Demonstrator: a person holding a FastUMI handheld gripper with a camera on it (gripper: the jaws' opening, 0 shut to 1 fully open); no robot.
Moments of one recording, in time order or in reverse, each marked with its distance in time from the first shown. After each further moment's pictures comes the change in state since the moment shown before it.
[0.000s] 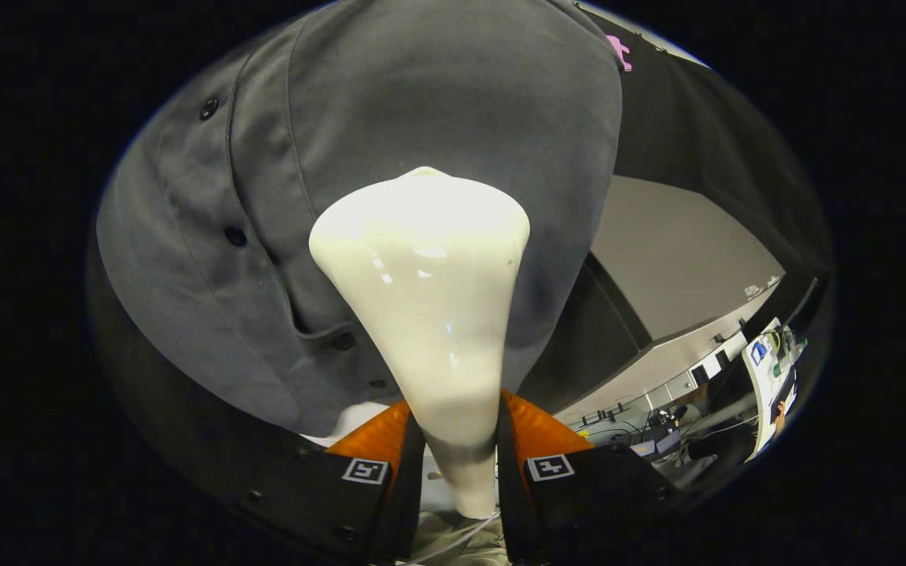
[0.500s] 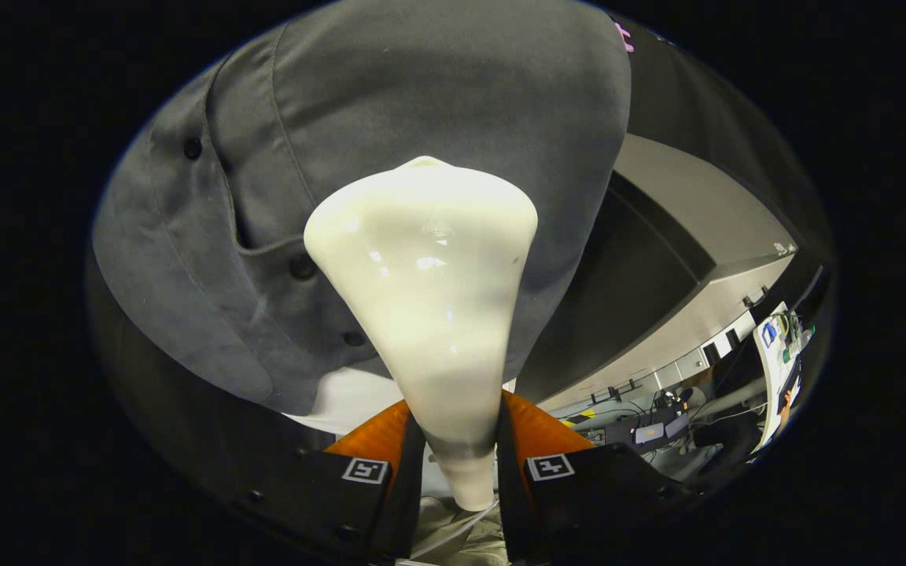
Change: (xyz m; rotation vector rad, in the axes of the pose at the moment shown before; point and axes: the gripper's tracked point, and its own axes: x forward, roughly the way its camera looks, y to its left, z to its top) arm 0.035 0.004 -0.054 0.004 0.100 0.007
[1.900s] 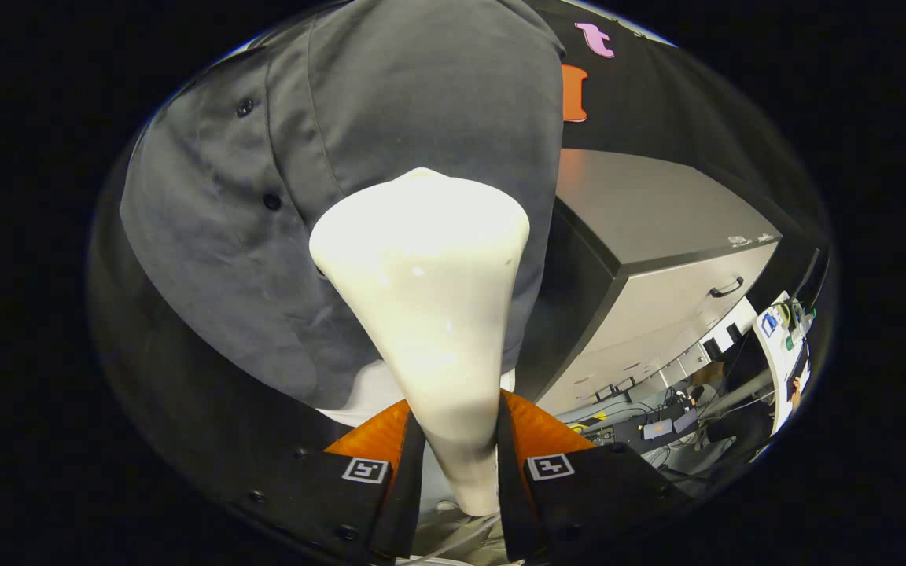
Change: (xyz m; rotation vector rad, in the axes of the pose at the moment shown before) arm -0.095 -0.002 0.014 0.051 -0.116 0.063
